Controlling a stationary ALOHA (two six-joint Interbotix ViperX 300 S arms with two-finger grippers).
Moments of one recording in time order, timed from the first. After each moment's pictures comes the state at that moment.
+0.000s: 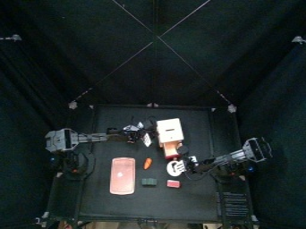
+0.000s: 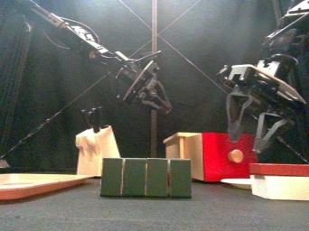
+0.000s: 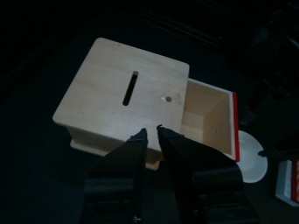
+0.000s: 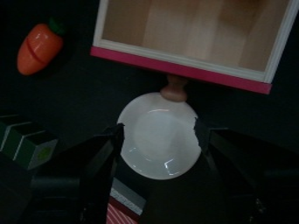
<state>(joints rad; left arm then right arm) 0.27 0.03 0.45 0.85 0.03 -1.04 0.24 -0.23 0.86 -0.71 0.63 1.88</state>
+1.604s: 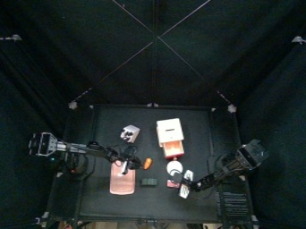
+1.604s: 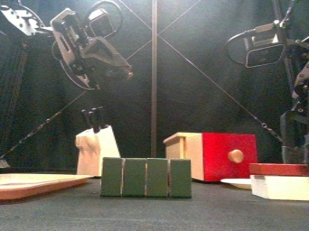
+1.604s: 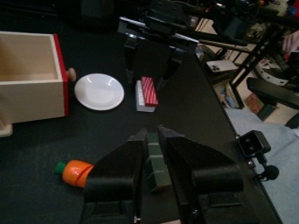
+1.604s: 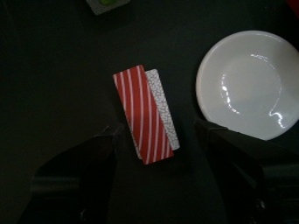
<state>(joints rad) 0.06 -0.25 0.89 0.92 -0.41 -1.02 0.57 -0.06 0.86 -0.91 0.50 1.69</state>
